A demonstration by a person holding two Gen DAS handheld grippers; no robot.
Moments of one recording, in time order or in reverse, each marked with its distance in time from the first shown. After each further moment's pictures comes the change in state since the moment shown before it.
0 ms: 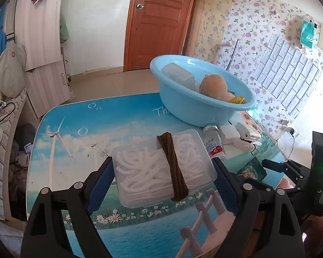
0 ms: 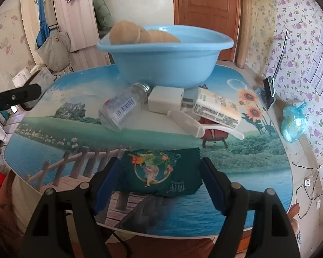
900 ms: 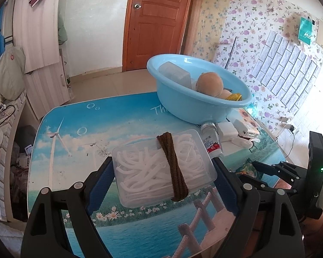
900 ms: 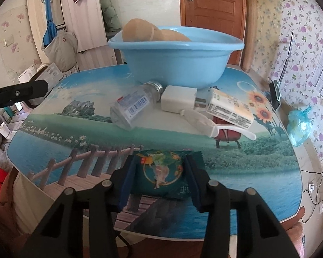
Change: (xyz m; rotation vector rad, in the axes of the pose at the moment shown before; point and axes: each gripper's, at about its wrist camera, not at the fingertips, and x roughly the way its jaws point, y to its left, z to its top) left arm -0.005 -0.003 -0.002 0.018 -0.001 0.001; right arm -0.005 0.009 -0.002 -0.014 -0.040 0.043
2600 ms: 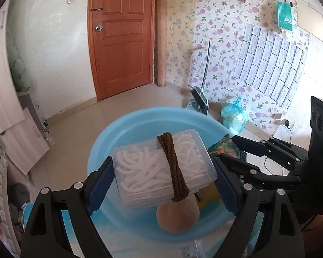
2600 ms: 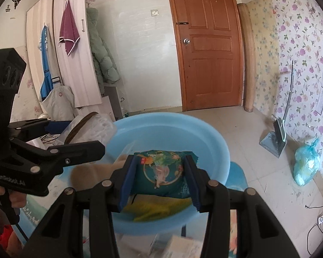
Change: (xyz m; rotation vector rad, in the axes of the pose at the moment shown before) left arm 0.087 -0.077 0.160 0.223 -0.073 -0.078; right arm 0.022 -0.075 0.156 0.030 -0.304 0.051
